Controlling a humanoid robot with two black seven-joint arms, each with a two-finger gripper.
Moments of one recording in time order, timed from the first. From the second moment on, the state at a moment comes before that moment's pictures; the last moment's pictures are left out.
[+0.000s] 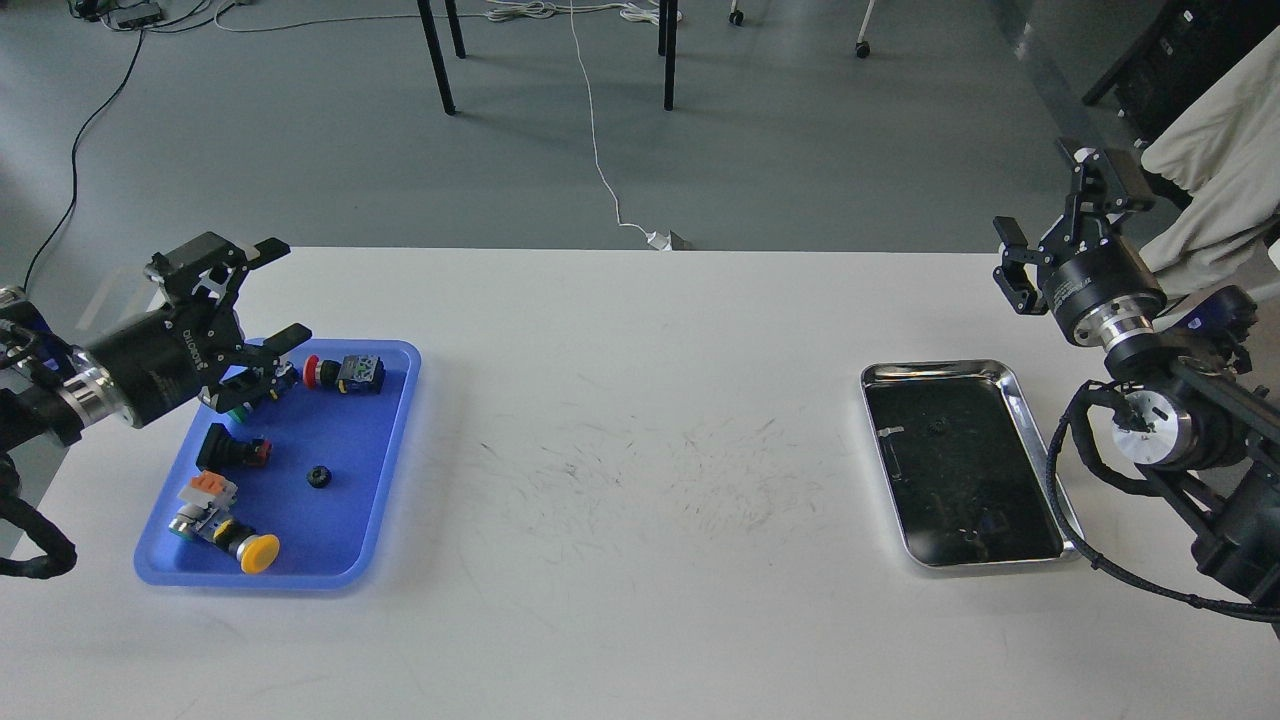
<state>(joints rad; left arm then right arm) -0.72 0.92 -0.23 -1.09 0.20 -0.49 -0.47 0.64 -0.52 0.68 0.93 -0.22 0.05 0.39</state>
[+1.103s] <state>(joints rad) -0.81 1.02 -0.22 -1.14 0.31 -0.49 -0.47 0.79 -0.41 0.47 0.73 -0.22 0.02 0.24</state>
